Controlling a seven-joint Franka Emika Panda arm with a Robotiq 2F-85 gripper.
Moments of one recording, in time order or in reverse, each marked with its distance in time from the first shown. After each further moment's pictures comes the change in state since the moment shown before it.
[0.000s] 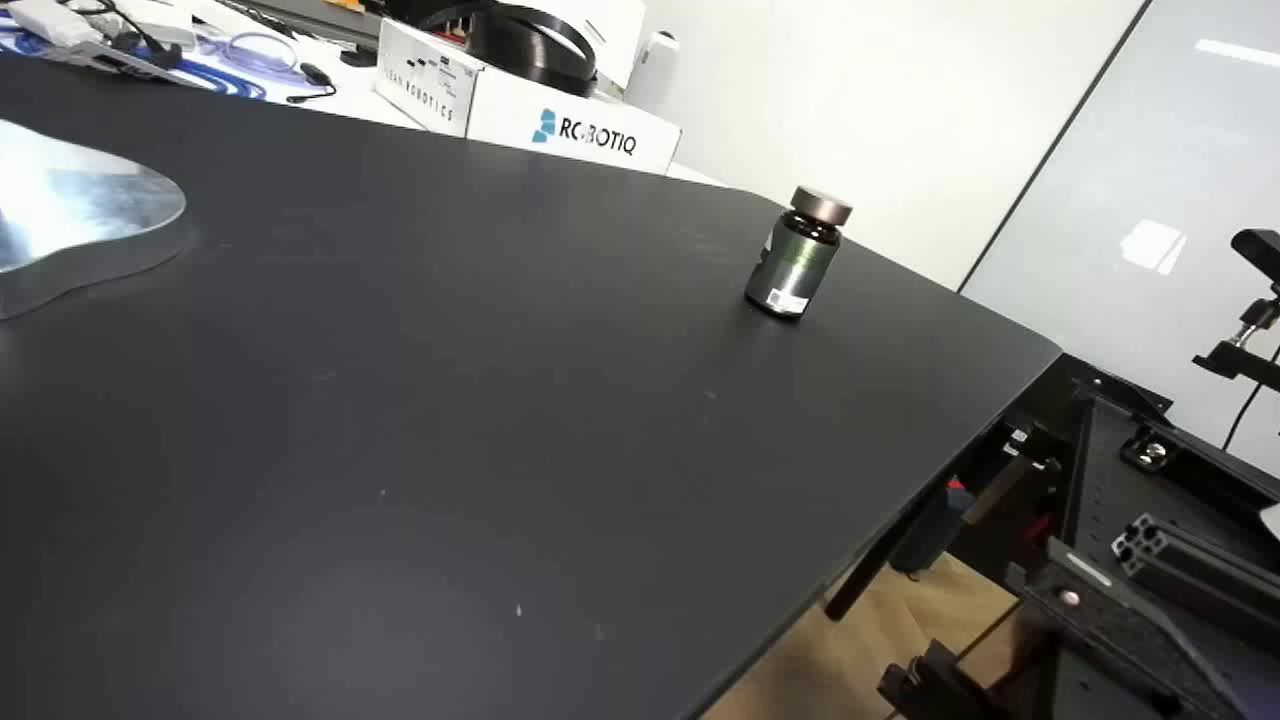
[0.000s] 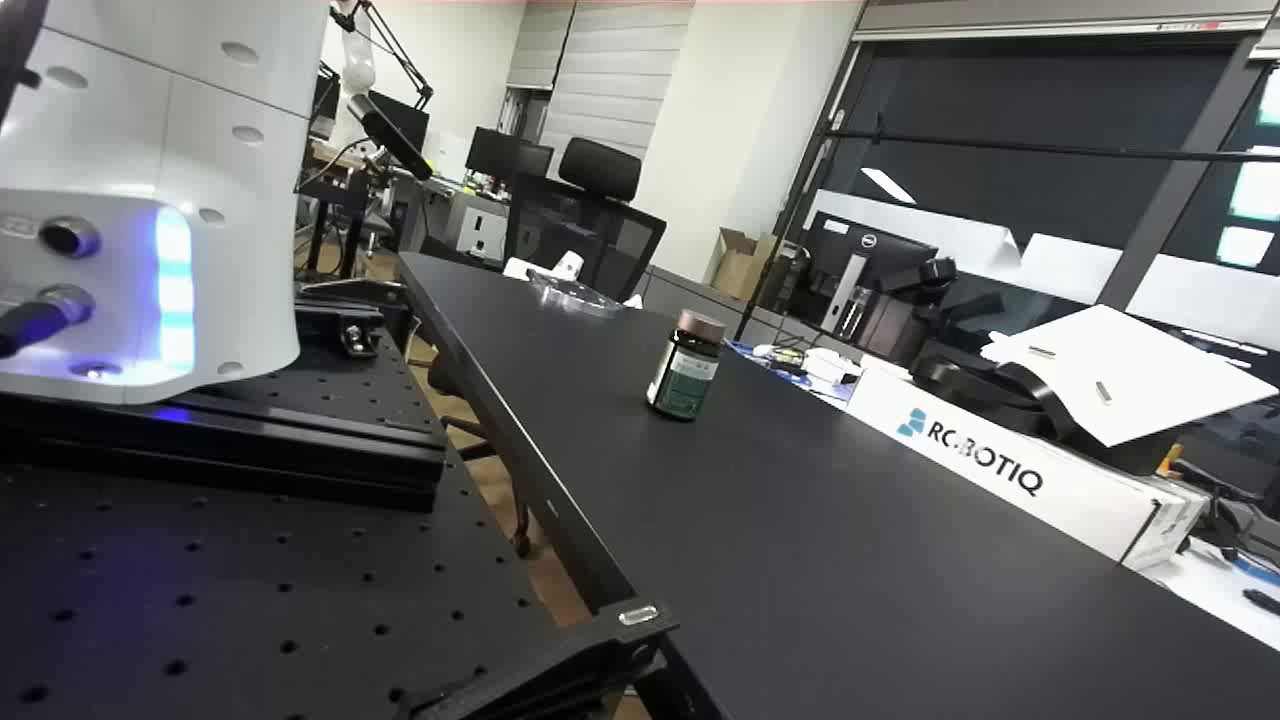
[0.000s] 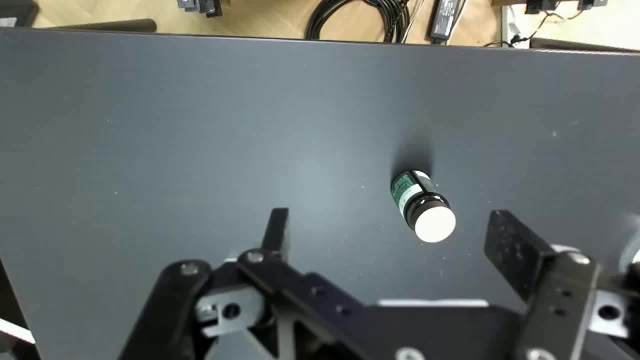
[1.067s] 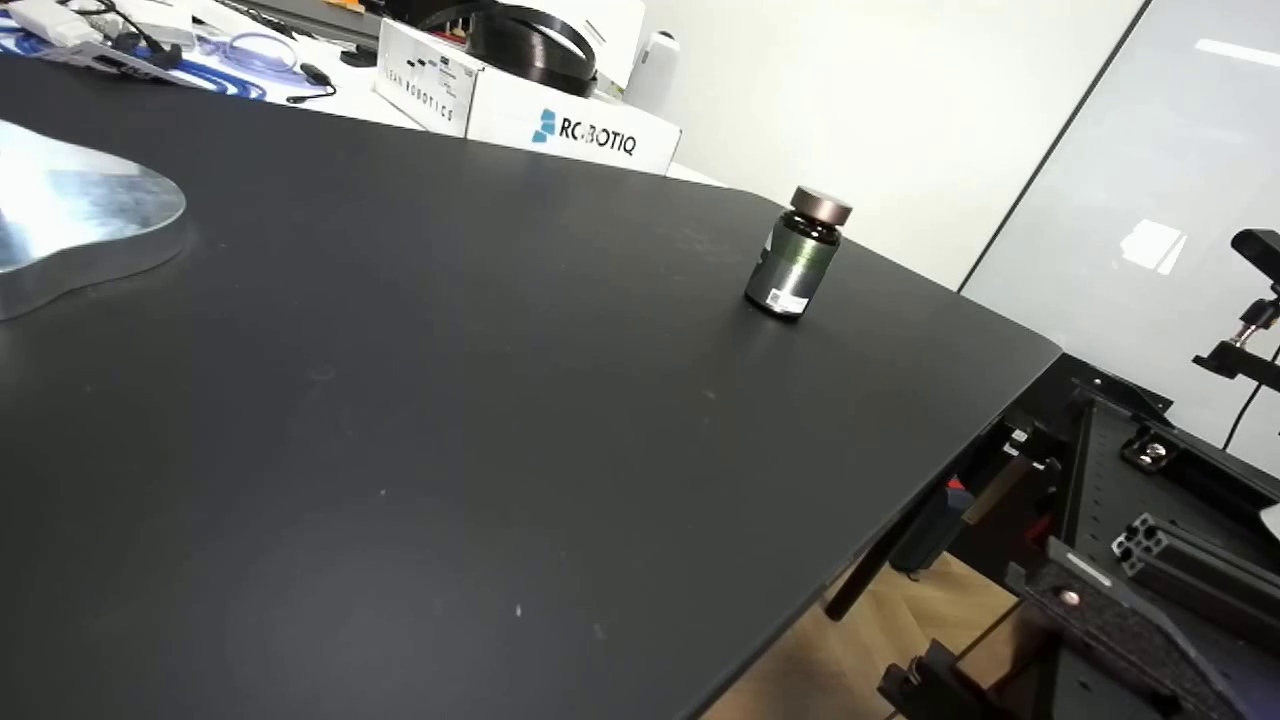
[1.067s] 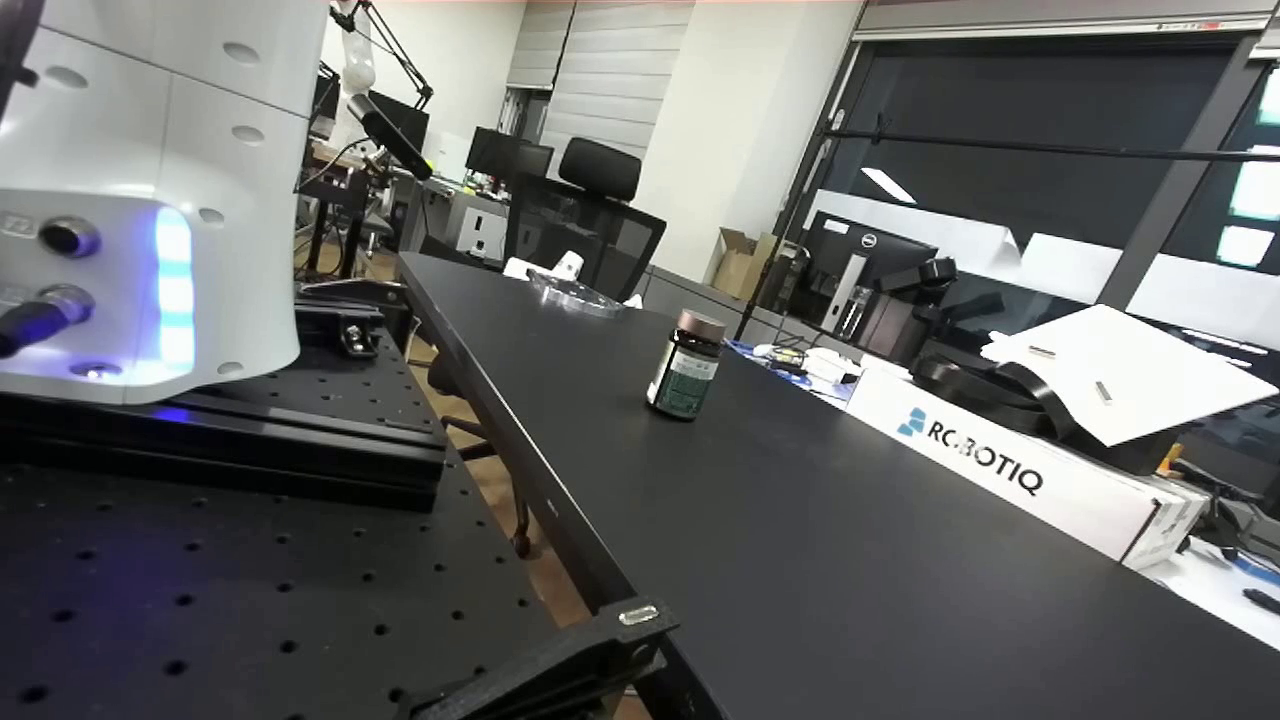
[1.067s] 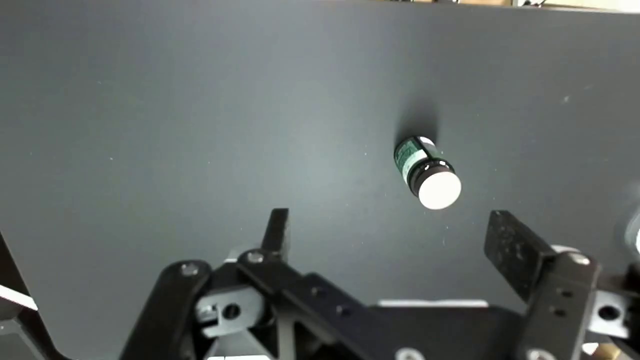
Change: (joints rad) arm 0.012 0.043 0.005 -0.008 0.022 0.121 0.005
